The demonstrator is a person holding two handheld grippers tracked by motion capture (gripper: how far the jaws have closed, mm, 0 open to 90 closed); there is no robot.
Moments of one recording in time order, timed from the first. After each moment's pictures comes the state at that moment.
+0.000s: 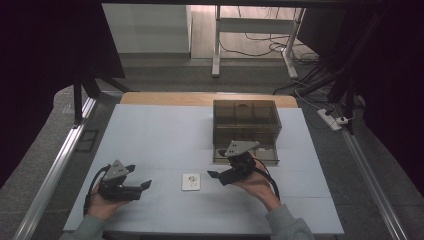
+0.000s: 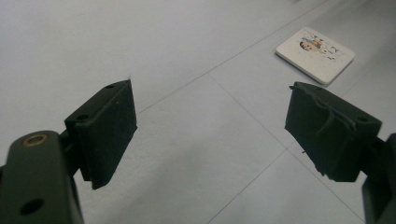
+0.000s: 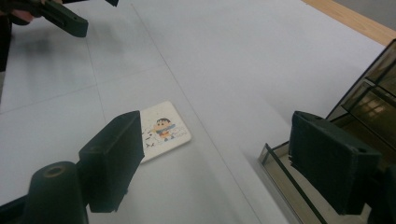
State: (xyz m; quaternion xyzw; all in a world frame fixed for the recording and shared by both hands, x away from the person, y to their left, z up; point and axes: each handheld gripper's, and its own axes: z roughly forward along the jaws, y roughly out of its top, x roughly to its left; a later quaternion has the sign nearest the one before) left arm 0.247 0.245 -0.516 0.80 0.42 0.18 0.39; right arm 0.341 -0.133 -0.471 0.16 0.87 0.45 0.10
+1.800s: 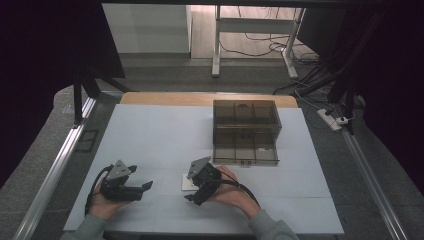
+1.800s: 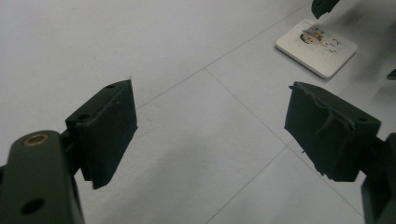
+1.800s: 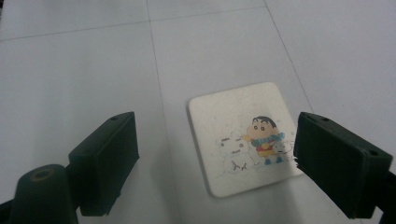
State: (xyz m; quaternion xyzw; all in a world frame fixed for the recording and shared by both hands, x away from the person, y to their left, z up) left arm 0.249 0.241 -0.518 0.81 0.41 0.17 0.38; right arm 0.320 -0.047 -0.519 0.06 0.95 0.32 0.05
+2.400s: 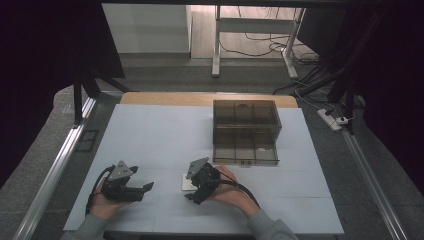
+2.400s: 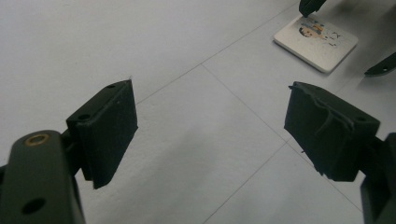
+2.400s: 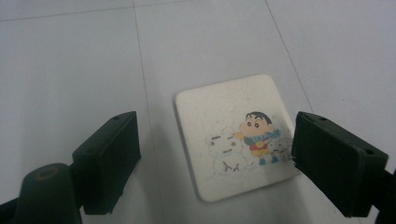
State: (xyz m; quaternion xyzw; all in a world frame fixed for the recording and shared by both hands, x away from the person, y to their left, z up) left arm 0.250 0.238 -0.520 0.81 0.41 0.17 0.38; right arm 0.324 -0.044 -0.526 0.05 0.95 0.30 0.06
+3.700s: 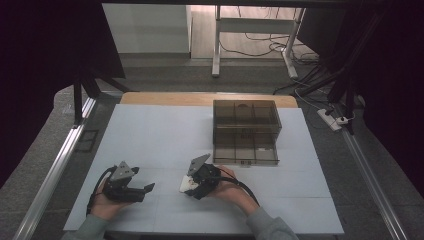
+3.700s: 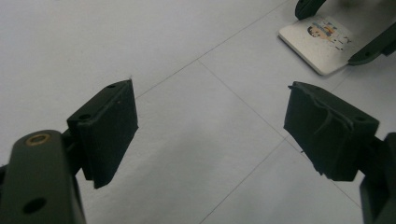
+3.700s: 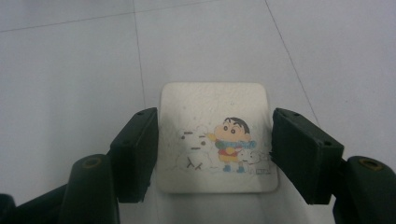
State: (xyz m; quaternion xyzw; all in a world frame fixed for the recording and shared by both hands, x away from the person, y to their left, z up) left arm 0.250 0.236 -0.523 0.82 0.40 0.16 0.37; right arm 0.332 -0.046 -0.528 0.06 0.95 0.31 0.03
